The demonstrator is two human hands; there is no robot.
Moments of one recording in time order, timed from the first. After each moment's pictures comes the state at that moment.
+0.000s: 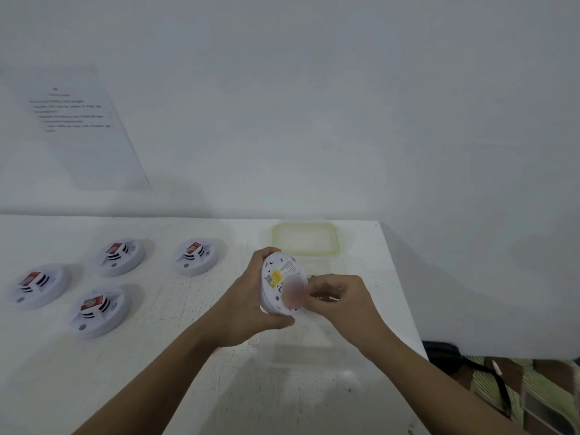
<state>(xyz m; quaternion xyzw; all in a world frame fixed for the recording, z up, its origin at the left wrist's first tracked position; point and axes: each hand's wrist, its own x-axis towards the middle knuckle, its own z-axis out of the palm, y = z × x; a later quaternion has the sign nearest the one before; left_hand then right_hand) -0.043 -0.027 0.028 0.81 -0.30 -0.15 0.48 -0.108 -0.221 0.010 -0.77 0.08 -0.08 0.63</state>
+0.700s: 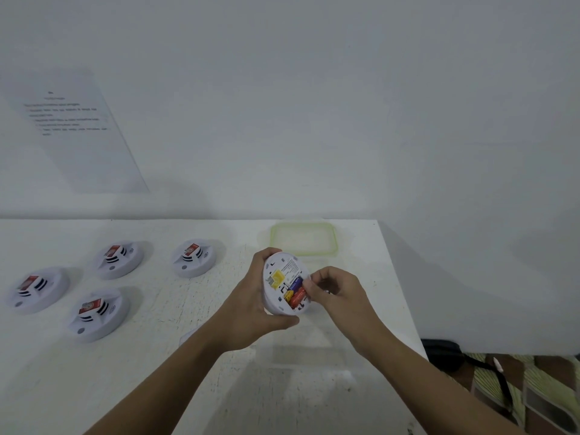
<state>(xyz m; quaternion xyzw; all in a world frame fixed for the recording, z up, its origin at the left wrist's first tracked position) -0.046 -0.036 0.023 0.80 -0.30 -0.13 0.51 -0.102 -0.219 0.011 -0.75 0.12 -0.06 0.64</state>
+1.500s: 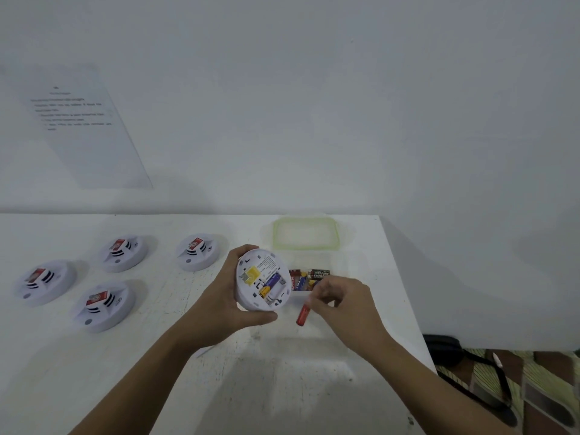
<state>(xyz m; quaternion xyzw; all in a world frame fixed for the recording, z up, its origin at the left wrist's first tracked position) -0.049 0.003 0.024 0.81 -0.27 -0.11 0.51 -0.118 -0.217 -0.006 -0.85 0.09 -0.12 0.51</state>
